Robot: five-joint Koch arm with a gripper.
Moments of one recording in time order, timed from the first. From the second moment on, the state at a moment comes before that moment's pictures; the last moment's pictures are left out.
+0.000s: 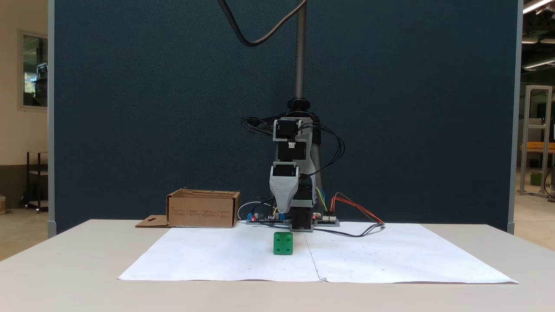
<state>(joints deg) 13.0 88.6 64.6 82.5 -9.2</state>
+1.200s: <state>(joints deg) 12.9 82.1 73.3 68.5 -8.0</state>
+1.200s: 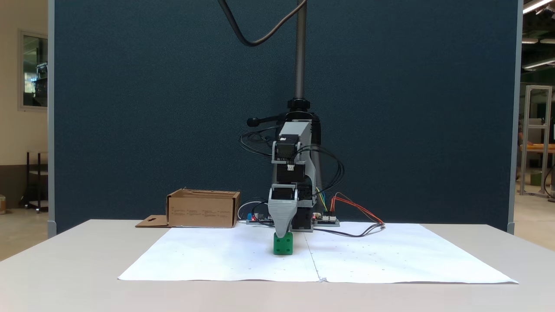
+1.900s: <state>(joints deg) 14.0 79.2 77.5 64.2 -8.0</state>
